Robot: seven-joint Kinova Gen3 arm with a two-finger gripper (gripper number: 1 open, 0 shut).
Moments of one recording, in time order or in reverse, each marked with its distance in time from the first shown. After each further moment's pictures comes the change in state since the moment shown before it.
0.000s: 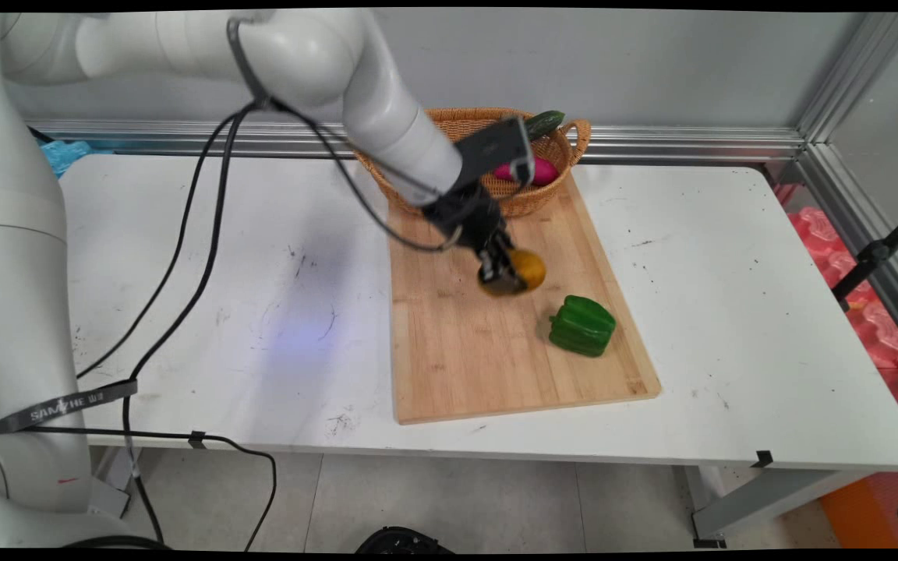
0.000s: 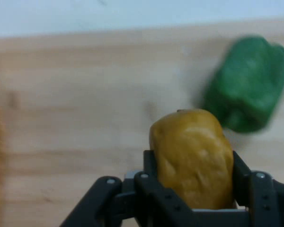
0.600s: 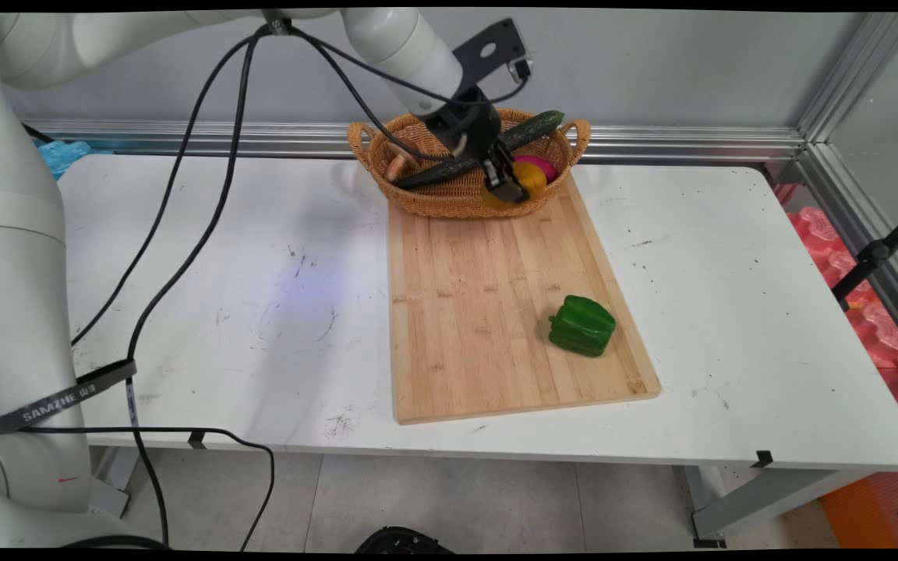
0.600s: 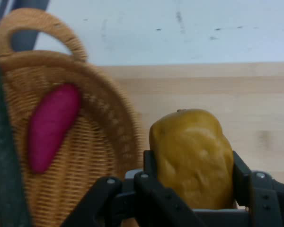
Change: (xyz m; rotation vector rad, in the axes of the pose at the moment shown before) arm 0.021 -0.088 -0.031 0.117 0.041 -0.031
